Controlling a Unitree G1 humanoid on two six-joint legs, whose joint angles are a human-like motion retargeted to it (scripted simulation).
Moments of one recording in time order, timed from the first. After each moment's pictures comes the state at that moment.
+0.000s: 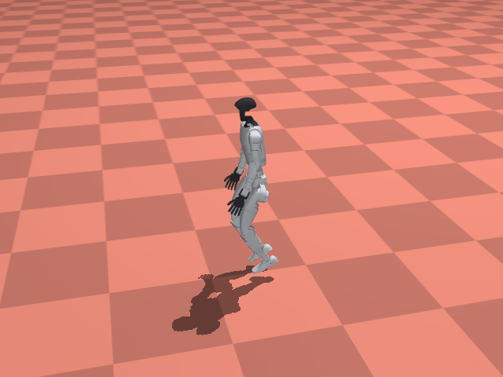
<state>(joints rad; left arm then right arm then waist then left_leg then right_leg) -0.18 0.22 -0.50 1.19 -0.19 -0.16 0.32 -0.04 -0.26 0.32 1.14 0.55 -0.17 -0.24 -0.05 0.00 0.09 -0.35 -0.11 0.06 0.81 -0.14 -0.02 -0.42 -0.09 -0.13 0.96 -0.10 0.17</state>
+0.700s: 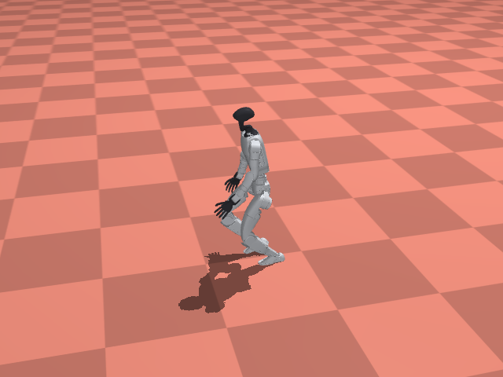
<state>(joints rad) -0.38 0.33 -0.55 1.00 -0.20 -0.17 0.42 -0.16 -0.29 0.30 1.23 0.51 -0.17 -0.33 -0.07 -0.03 0.20 -0.41 -0.09 0.14 1.19 -0.85 0.22 -0.74 -0.19 -0.13 1.54 -0.41 0.04</state>
